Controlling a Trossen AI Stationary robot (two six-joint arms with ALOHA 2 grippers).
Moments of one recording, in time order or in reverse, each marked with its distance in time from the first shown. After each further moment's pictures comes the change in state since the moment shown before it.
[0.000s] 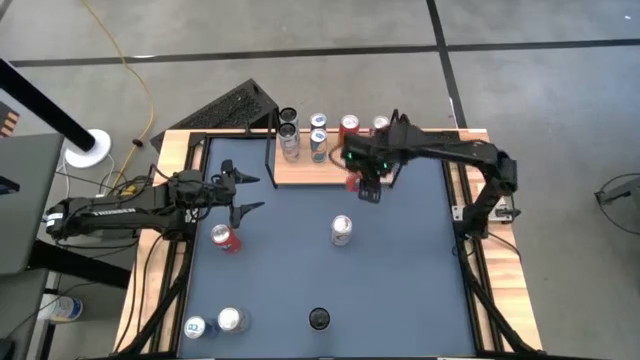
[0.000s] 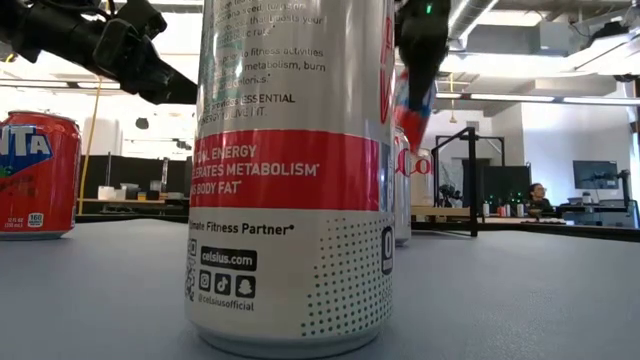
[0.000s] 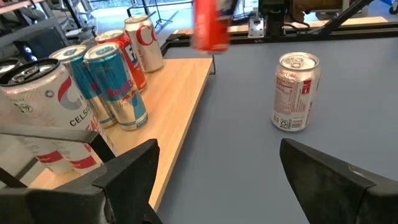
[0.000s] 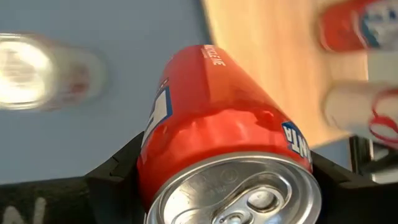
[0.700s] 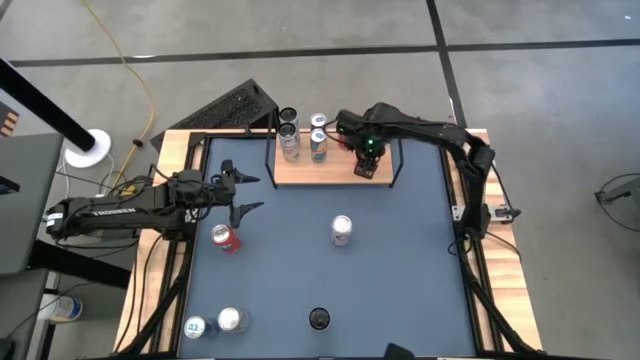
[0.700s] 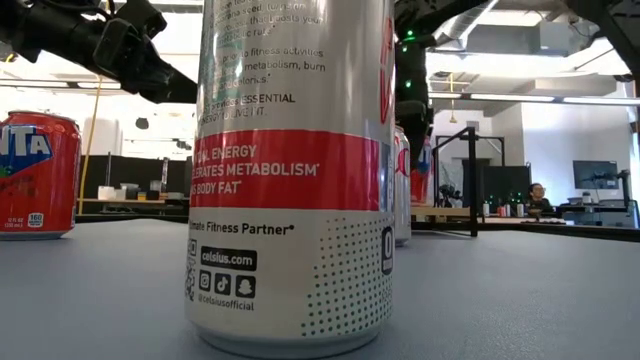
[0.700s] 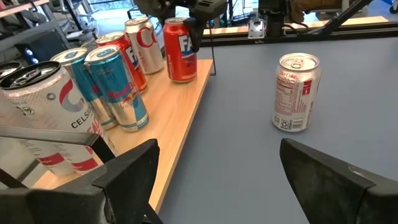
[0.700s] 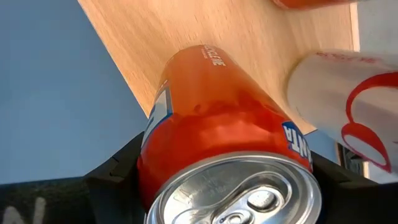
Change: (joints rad) left arm 0.000 0.000 0.000 0.004 -0.001 0.008; right arm -0.222 0.199 0.003 0.044 -0.005 -0.076
